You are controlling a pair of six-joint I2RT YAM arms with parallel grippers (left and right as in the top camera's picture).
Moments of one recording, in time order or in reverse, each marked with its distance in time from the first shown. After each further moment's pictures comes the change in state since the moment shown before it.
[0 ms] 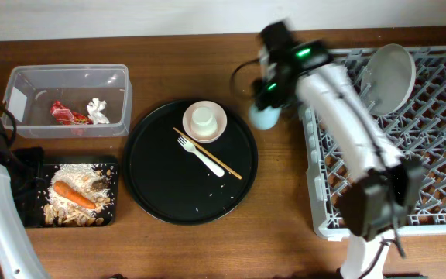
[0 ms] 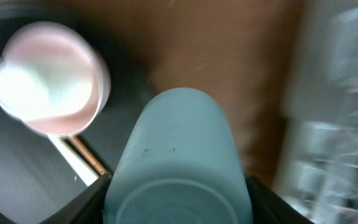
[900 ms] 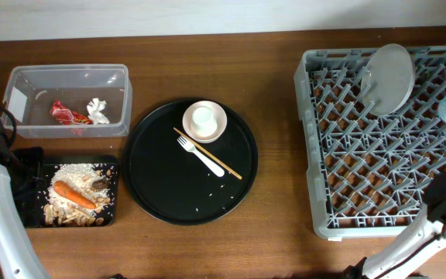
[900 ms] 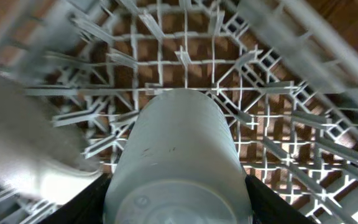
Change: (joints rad) left arm 0.000 0.000 0.000 0.000 0.000 0.000; right arm -0.935 0.157 0.309 -0.130 0.010 -0.021
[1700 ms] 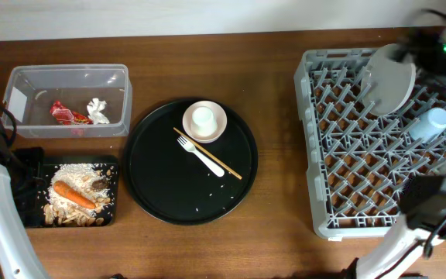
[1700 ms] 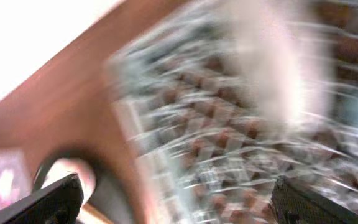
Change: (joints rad) left arm 0.000 0.000 0.000 0.000 0.000 0.000; right arm 0.303 -0.145 0.001 -0.047 -0.336 -0.015
